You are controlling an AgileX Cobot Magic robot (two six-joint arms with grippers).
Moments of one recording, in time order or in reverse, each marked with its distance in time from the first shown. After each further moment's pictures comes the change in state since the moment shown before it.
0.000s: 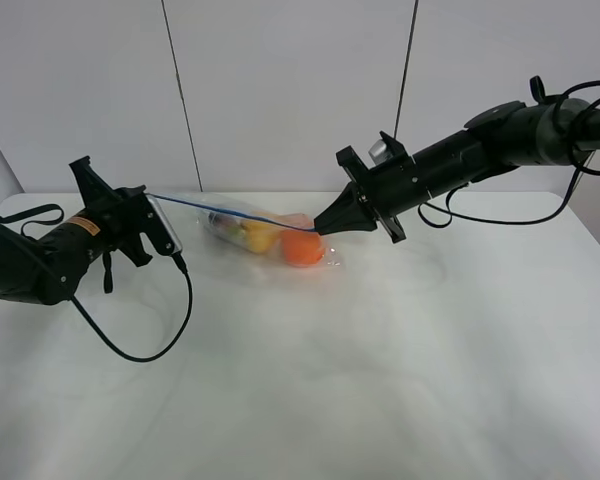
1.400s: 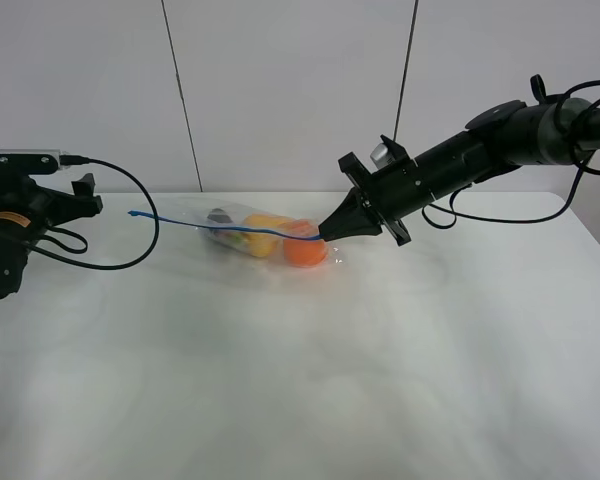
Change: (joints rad) left arm 0.231 -0.014 0.000 0.025 -0.028 -1.136; right arm 0.000 0.000 0.000 -0.044 0.009 0.009
